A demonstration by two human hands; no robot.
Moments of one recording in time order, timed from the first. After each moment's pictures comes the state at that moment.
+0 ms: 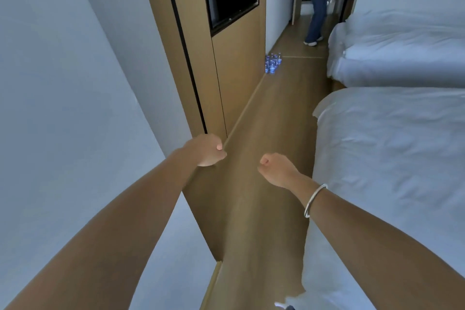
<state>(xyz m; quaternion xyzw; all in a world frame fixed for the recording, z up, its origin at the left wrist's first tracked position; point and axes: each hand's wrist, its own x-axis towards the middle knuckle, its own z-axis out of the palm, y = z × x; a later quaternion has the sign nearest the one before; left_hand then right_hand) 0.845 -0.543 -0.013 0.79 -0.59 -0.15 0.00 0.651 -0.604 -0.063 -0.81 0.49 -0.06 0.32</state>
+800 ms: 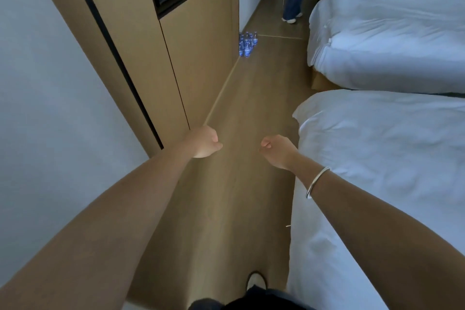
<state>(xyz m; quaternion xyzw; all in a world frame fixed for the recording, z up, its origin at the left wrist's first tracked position) 0.903 -0.904 -0.066 0.76 -0.60 -0.25 0.03 0.701 -0.957 -0.077 -0.78 0.54 -0.04 0.33</state>
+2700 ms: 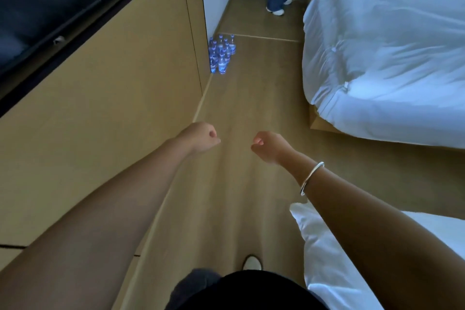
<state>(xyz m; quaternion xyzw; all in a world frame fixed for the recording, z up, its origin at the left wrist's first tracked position) 1.080 -1.763 -0.114 0.76 -0.59 -0.28 0.05 0.884 -1.802 -0.129 -0.76 0.57 -0.01 0.32</state>
